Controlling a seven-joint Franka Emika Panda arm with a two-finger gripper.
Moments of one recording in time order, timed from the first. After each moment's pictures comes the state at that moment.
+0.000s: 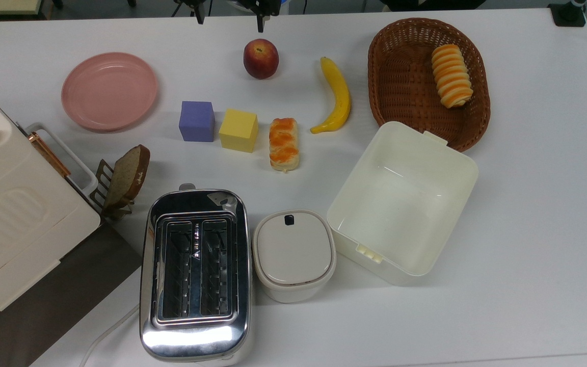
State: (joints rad) arm -0.01 0.04 0.01 -1.59 -0.01 1.53 0.15
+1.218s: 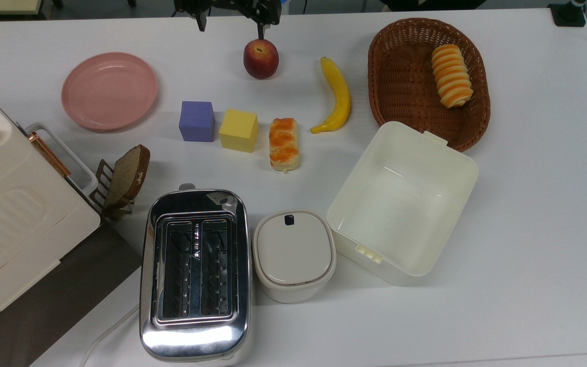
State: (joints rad) arm -0.01 0.06 0.01 -1.59 -0.01 1.53 0.15
